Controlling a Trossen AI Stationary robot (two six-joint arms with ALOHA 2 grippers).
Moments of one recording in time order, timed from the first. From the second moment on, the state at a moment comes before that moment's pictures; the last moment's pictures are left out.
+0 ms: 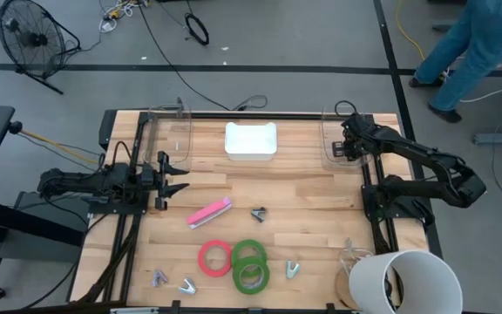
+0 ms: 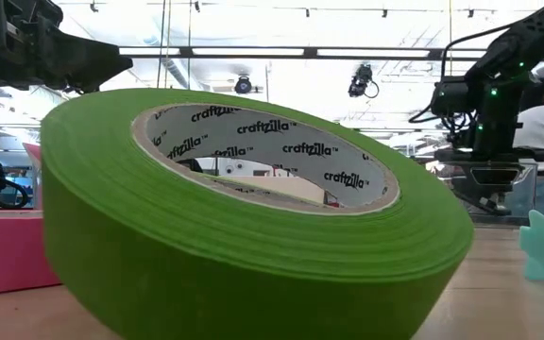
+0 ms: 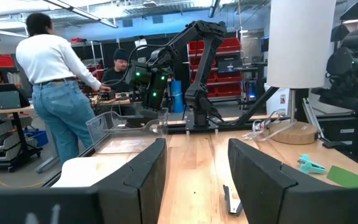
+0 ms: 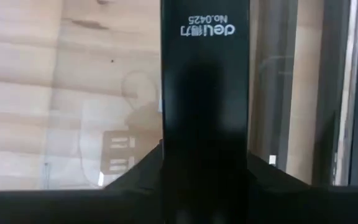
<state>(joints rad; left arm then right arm) -0.06 0.01 0.01 0.16 -0.15 0.09 -0.94 1.10 0.56 -0.71 0.23 0.49</state>
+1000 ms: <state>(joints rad) -0.06 0.01 0.01 0.16 -0.15 0.09 -0.88 1.05 0.76 -0.86 0.05 0.43</state>
